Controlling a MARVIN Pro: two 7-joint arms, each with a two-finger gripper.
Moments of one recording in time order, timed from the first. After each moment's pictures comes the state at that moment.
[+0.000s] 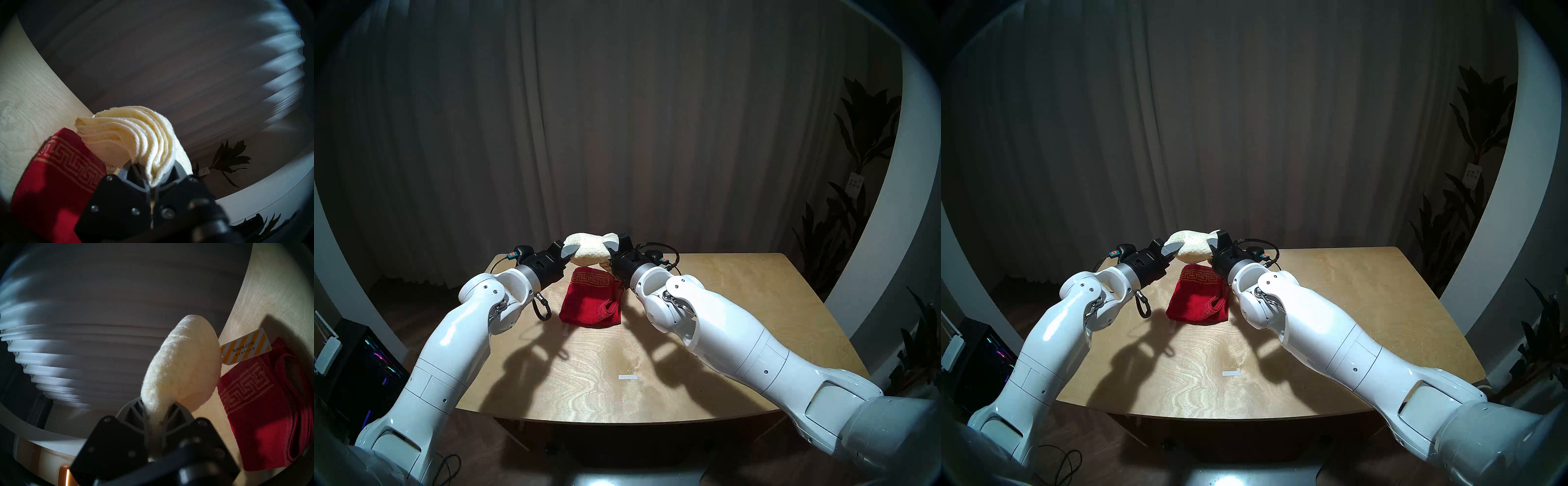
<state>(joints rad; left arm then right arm) 1.35 -1.02 -1.32 -1.58 -1.70 0.33 0.10 -0.99 -1.25 0.67 -1.47 2.13 -0.19 -0.14</state>
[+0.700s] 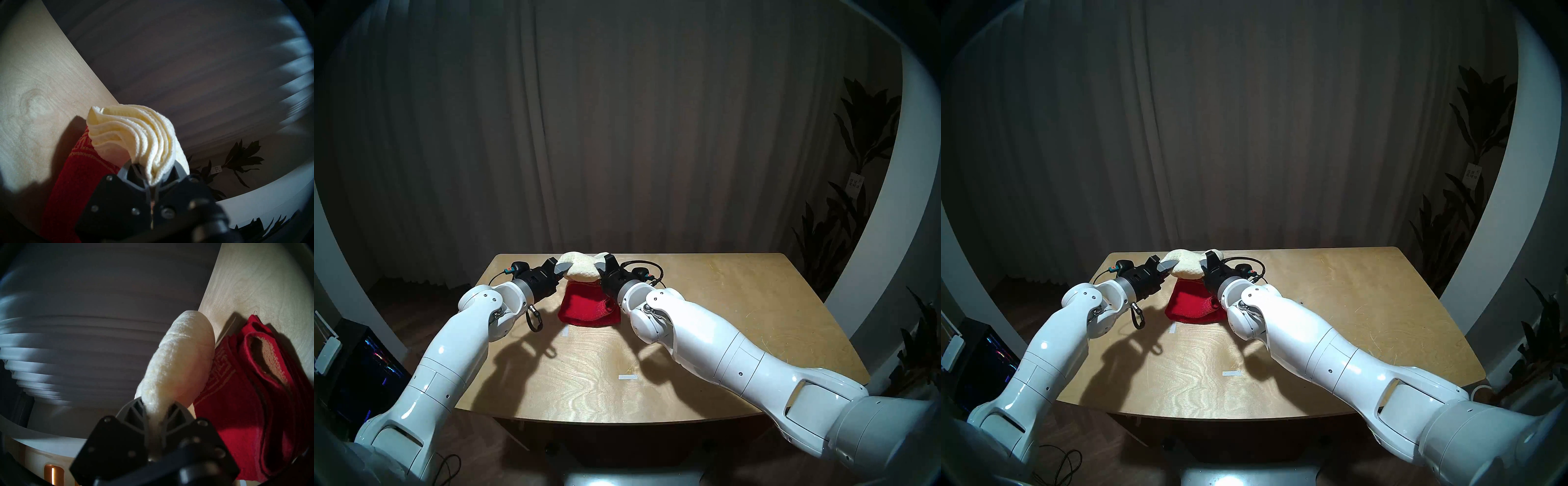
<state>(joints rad) 1.33 -1.02 -1.31 -1.42 -1.70 0.41 0.02 -0.97 -1.32 0.60 -1.30 2.12 -0.16 -0.12</state>
